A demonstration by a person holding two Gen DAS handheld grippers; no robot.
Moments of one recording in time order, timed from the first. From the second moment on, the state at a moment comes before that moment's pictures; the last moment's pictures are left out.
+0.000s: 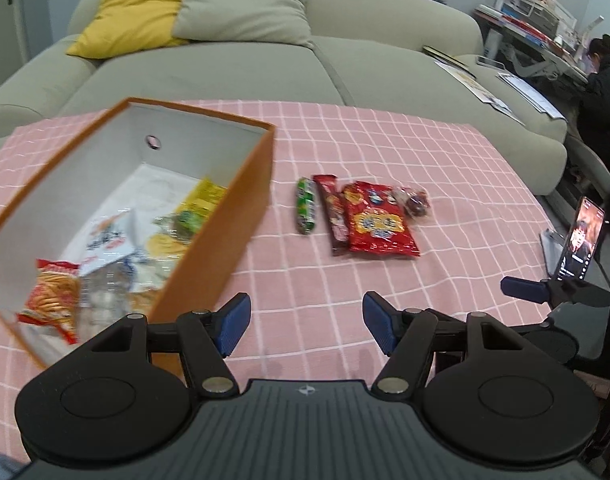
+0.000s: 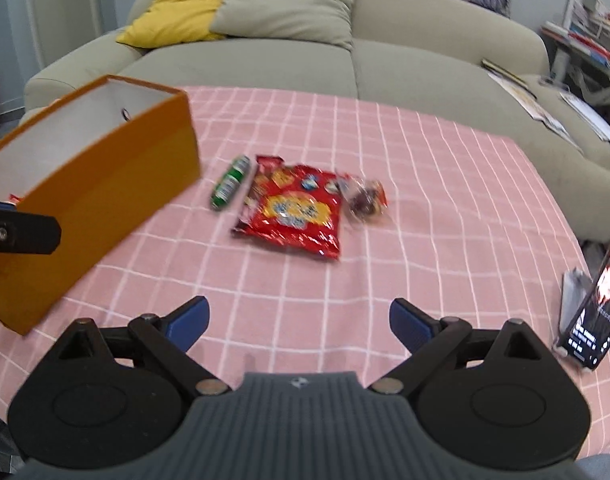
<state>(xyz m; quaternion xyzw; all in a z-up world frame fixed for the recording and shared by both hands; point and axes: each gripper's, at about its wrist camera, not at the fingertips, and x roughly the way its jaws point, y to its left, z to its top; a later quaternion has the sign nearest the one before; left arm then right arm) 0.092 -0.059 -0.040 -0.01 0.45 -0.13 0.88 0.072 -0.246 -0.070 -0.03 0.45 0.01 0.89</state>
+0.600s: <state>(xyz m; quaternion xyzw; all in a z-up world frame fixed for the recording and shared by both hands) 0.148 -0.097 -0.074 0.01 0.44 -0.16 0.88 0.112 -0.279 -0.097 -0.04 0.41 0.04 0.91</state>
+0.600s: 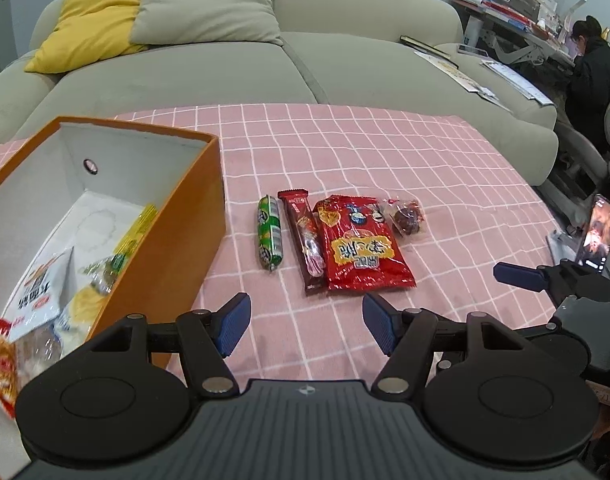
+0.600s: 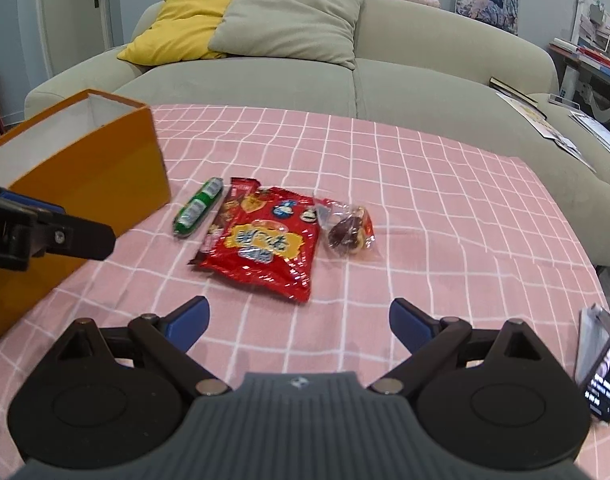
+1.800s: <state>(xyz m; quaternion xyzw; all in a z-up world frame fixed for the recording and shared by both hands) 0.247 -0.114 -0.152 0.02 0.48 -0.13 0.87 0.205 -0.256 -0.145 0.02 0.45 0.05 0.89</state>
